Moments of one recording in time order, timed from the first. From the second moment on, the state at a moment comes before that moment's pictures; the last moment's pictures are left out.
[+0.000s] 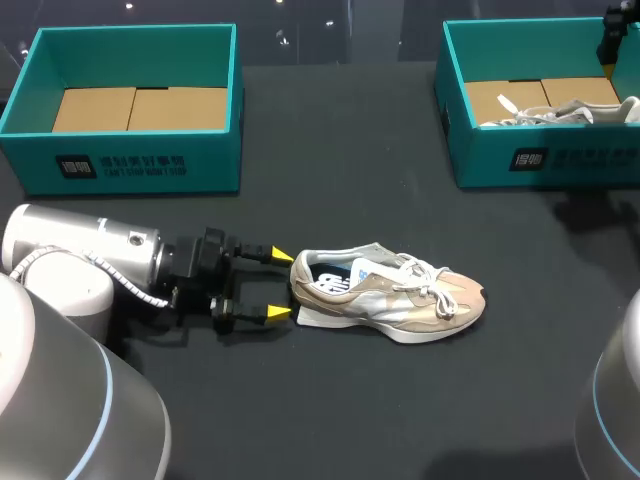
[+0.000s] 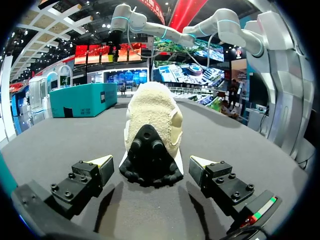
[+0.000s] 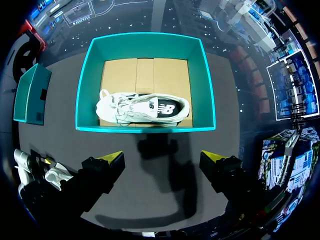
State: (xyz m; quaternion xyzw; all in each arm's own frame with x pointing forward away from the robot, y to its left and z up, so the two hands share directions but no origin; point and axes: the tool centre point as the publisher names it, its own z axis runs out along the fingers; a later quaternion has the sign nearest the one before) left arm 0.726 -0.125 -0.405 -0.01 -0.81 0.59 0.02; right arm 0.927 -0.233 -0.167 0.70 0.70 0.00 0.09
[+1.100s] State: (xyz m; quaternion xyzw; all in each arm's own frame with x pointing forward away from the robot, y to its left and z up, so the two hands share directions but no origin) left arm 0.728 -0.161 -0.415 -0.01 -0.81 0.59 0.01; right arm 0.927 -0.233 -0.167 0.70 0.70 0.00 0.09
